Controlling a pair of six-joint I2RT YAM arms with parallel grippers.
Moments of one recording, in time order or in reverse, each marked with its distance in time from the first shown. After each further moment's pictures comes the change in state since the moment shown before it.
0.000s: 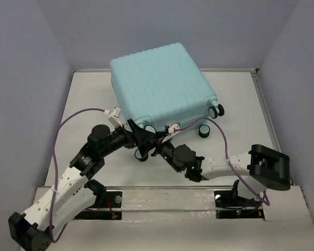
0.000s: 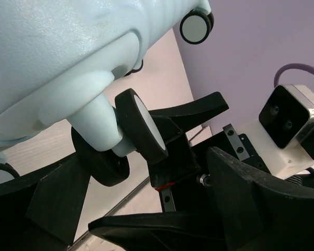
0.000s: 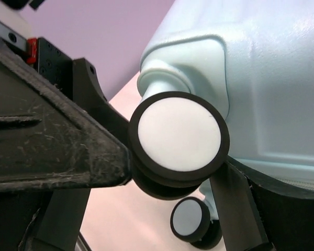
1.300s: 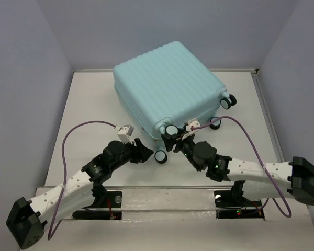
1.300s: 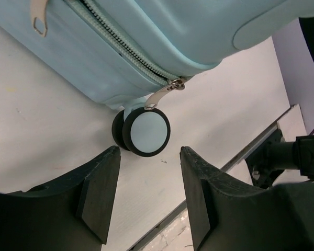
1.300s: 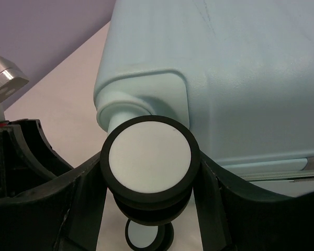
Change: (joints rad) left arm -0.161 -0.047 -0.298 0.102 -0.276 0.140; right arm -0.072 -0.359 -0.112 -0.341 0.100 -0.180
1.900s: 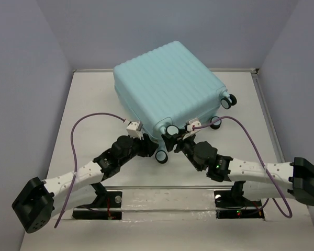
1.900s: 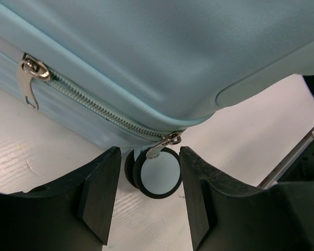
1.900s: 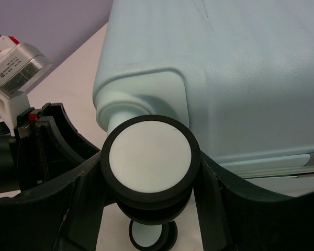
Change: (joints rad) left arm -0.068 0.285 0.041 0.269 -0.094 0.170; right arm -0.006 -0.030 -0.013 -0.027 0.000 0.028
